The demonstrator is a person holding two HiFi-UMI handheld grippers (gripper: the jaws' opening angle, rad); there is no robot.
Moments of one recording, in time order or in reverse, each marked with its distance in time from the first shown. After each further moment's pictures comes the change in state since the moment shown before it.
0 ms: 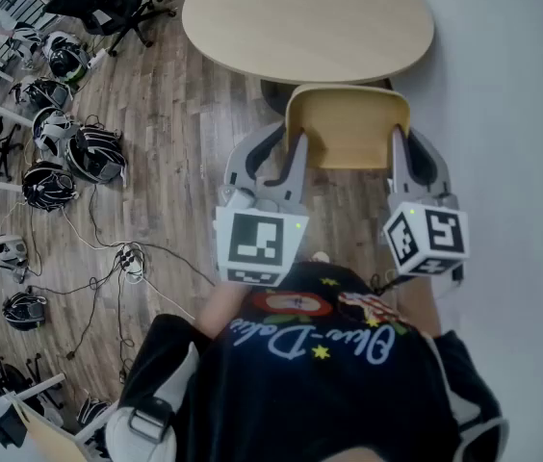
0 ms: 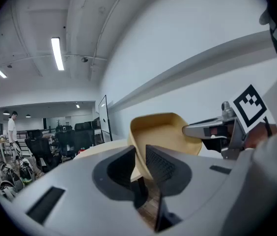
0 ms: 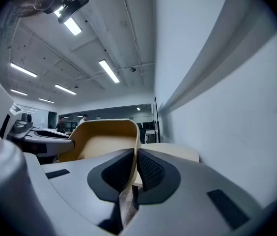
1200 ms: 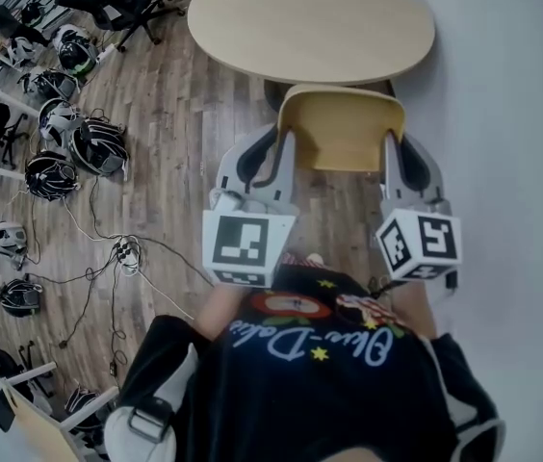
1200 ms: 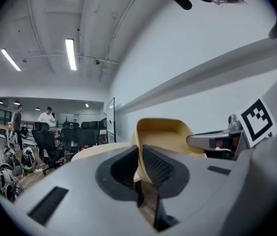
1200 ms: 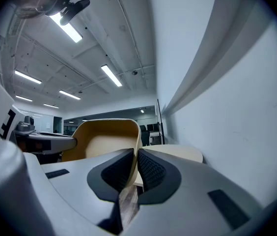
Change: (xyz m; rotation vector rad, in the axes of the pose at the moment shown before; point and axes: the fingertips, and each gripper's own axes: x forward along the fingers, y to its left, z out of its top) left arm -0.003 -0.011 0.013 -0.114 -0.048 0.071; right arm -0.010 -0.015 0.001 0.018 -0.038 0.064
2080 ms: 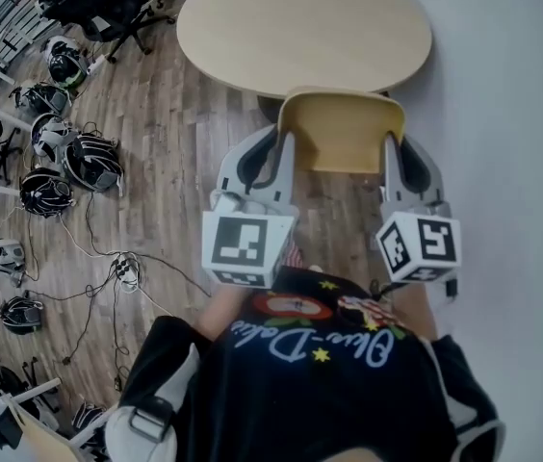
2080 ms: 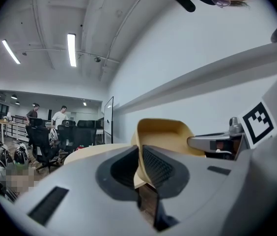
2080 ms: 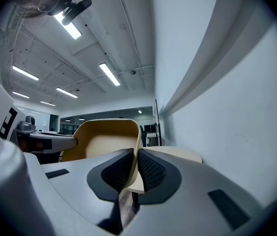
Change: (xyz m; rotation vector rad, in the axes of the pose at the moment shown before) left arm 0.046 0.020 -0.010 -0.030 -0.020 -0.041; right arm 0.040 -0.014 -0.008 -0.020 -0.017 -0.037
